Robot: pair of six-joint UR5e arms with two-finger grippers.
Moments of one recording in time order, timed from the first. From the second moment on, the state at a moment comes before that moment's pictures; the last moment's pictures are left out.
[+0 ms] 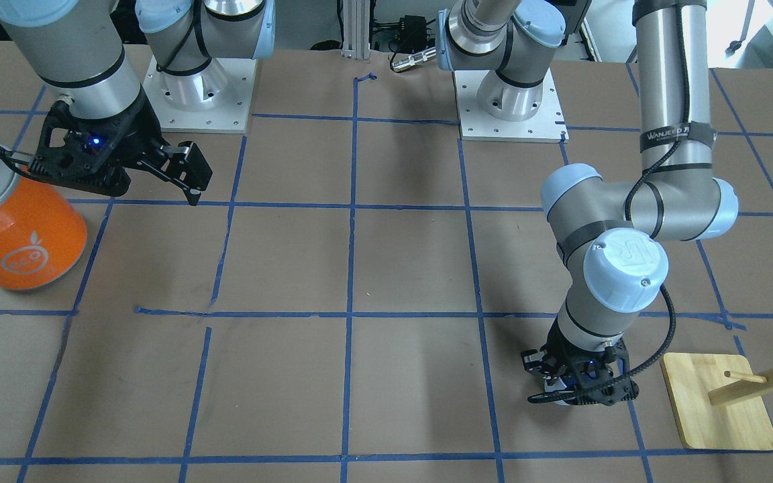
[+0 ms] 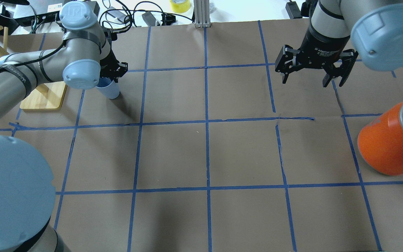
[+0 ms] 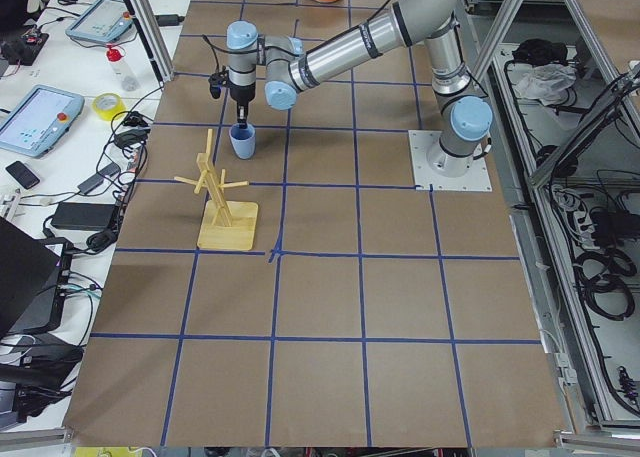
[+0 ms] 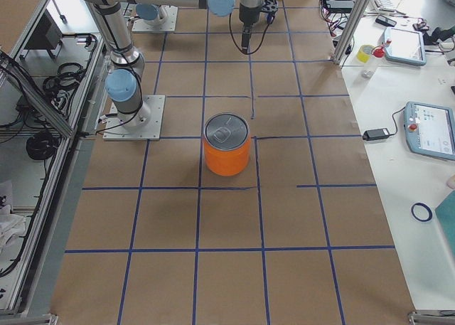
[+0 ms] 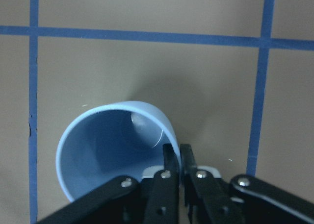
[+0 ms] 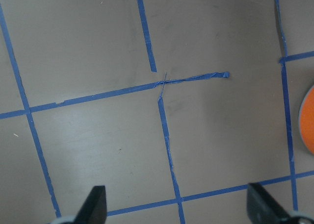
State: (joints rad) left arm -1.50 -2.08 -1.59 -0.89 1.67 0.01; right arm 1.58 -1.53 1.60 -1.63 -1.60 0.19
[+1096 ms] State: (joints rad) left arm -1.61 -1.76 -1.56 -1.35 1.62 -0.03; right arm 1.58 -1.53 1.60 -1.63 -1.60 0.20
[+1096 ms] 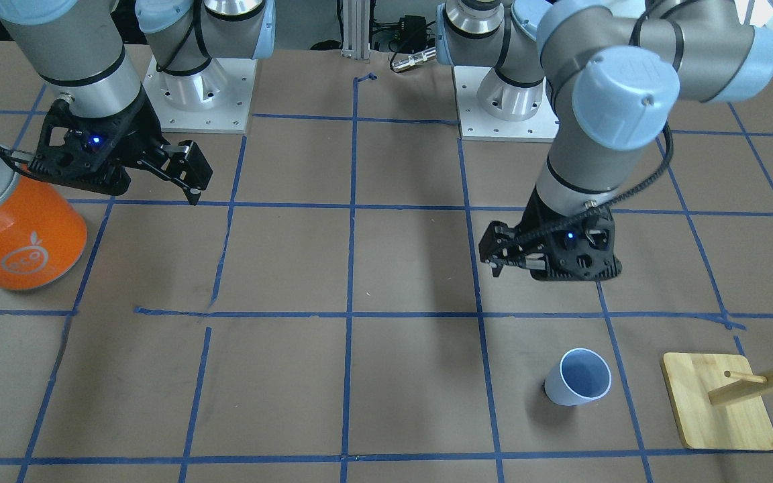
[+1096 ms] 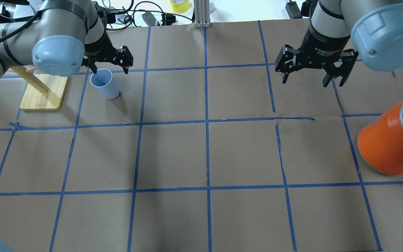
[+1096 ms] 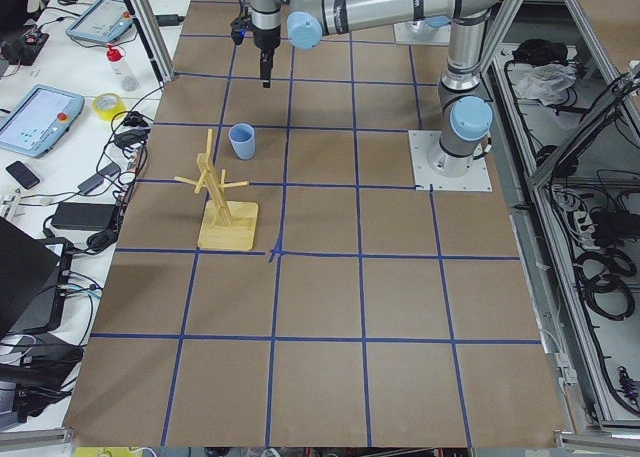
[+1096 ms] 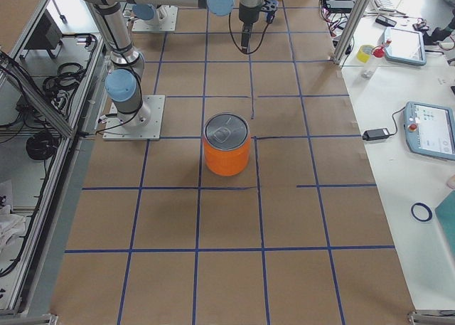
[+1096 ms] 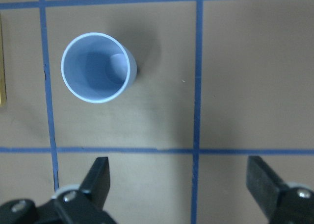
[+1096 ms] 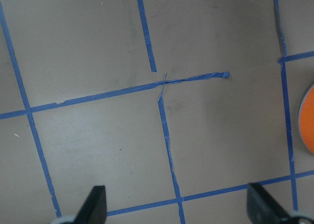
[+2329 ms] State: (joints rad) left arm -1.65 -1.59 -1.59 -1.45 1.55 -0.15; right arm 1.59 -1.55 1.54 -1.62 -1.58 0.16
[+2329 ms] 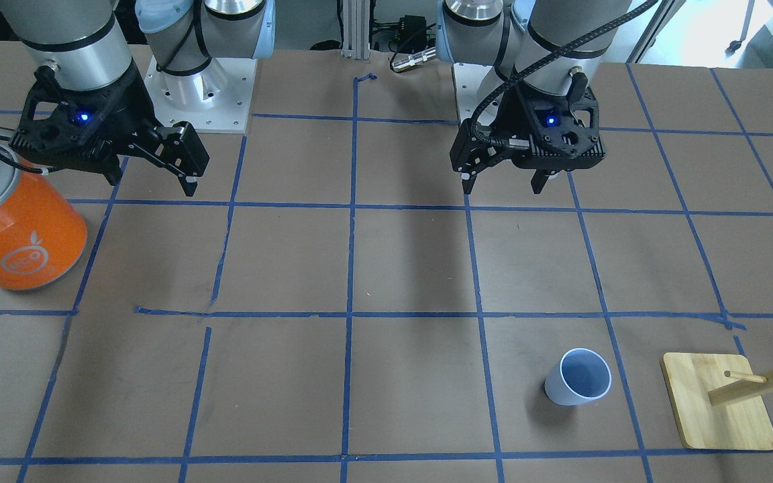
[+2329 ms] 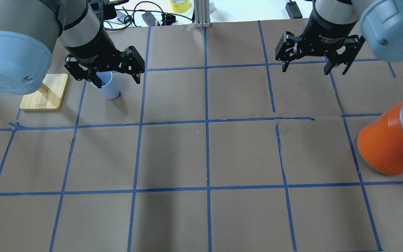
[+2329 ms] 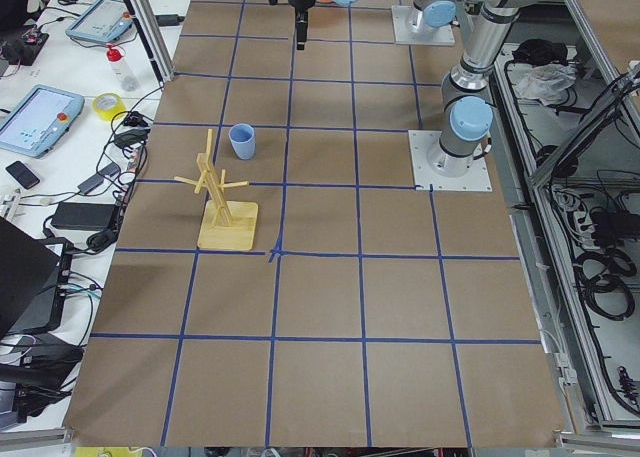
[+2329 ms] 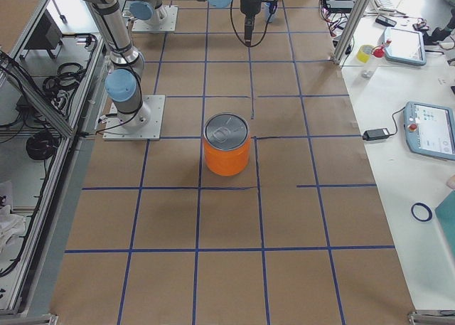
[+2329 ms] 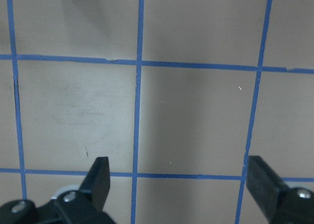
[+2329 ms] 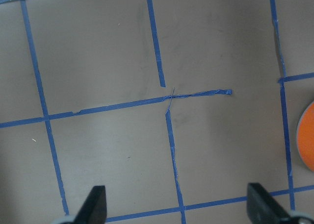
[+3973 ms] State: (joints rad) left arm -1.66 -1.59 -1.61 -1.44 1.60 -0.15; right arm 1.61 -1.55 1.54 -1.58 -1.57 0.16
